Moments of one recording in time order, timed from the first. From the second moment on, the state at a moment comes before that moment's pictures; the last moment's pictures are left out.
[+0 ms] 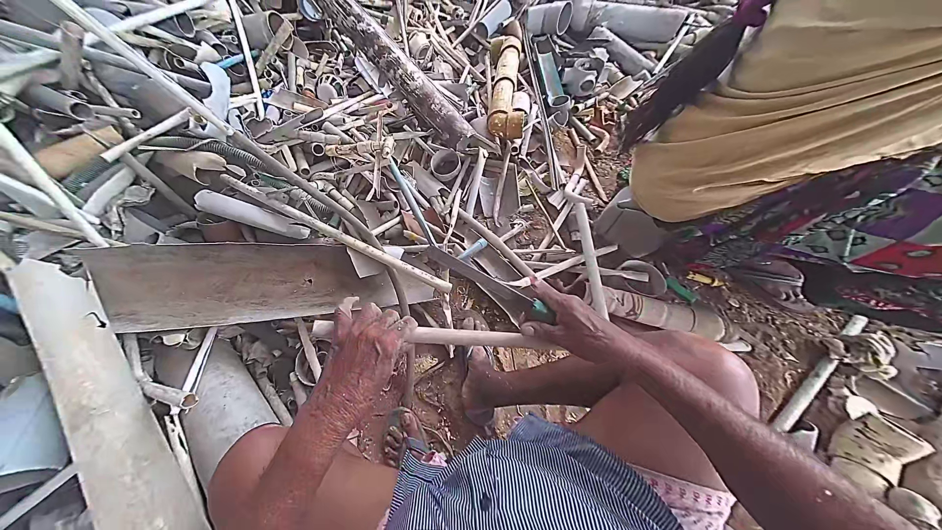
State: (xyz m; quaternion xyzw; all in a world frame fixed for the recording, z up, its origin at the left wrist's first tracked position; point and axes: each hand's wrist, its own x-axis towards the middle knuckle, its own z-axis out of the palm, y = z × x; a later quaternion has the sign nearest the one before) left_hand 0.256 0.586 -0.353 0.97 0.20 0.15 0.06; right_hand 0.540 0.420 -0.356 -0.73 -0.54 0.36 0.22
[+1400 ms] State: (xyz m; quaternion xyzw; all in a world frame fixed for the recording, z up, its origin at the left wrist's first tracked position) left_hand 0.275 0.511 -0.392 0.44 0.44 -0.01 0.78; right_hand 0.462 0.394 -0.403 -0.75 -0.56 0.34 0.10
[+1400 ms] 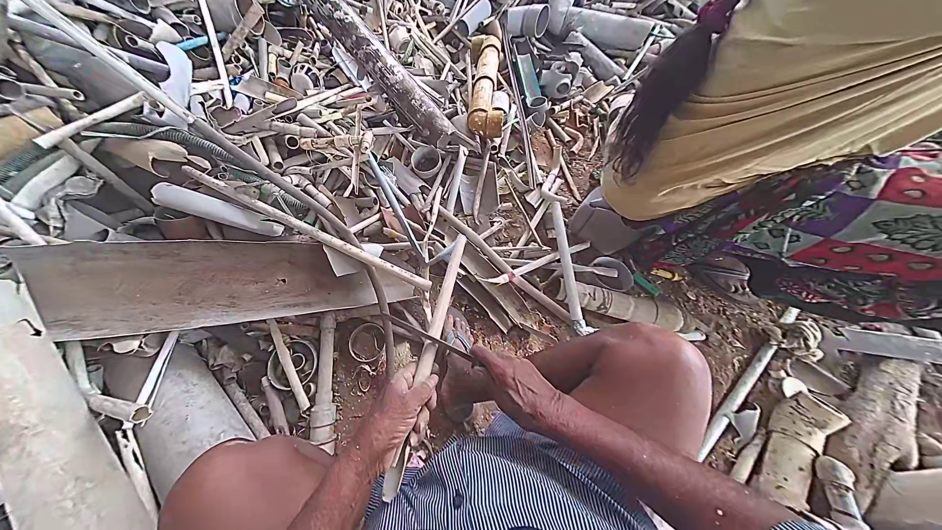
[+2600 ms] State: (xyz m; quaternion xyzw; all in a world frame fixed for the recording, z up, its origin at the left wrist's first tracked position) left_hand 0.244 0.521 -0.447 0.38 0.40 -0.08 0.83; right_hand 0.533 0.444 -0.451 -0.86 -0.34 0.38 0.00
